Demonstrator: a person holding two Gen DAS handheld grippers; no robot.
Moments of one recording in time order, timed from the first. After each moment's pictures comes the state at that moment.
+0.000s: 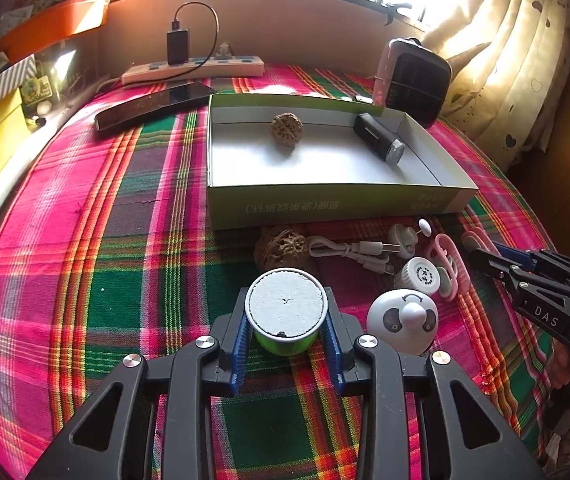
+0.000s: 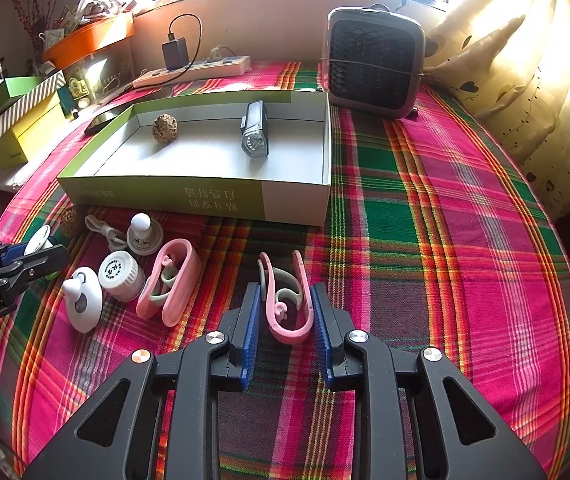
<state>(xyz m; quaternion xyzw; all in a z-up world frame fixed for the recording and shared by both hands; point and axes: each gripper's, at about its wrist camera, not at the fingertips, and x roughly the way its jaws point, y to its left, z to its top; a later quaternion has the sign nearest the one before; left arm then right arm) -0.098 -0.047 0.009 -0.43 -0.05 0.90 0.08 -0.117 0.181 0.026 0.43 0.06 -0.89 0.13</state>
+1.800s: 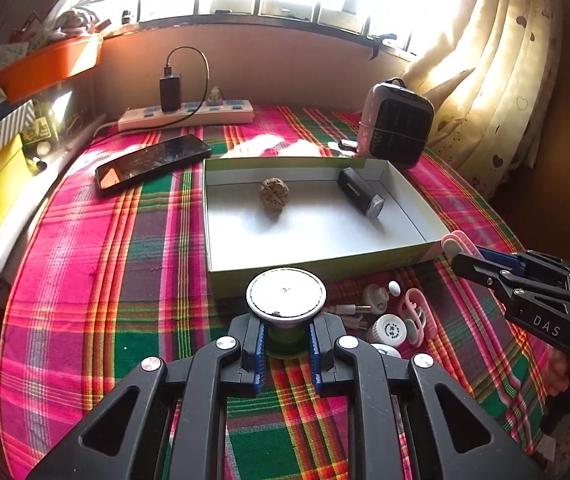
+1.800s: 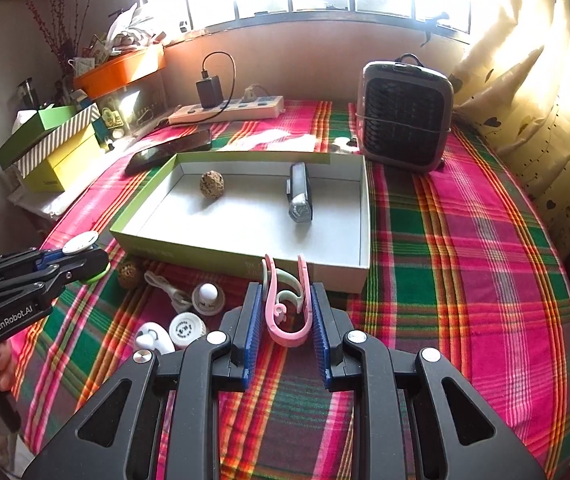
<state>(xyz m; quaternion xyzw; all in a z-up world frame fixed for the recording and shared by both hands) -0.106 -0.046 0.053 -0.38 -0.04 0.92 0.09 -0.128 0.158 0.078 0.39 0.04 -0.90 0.19</state>
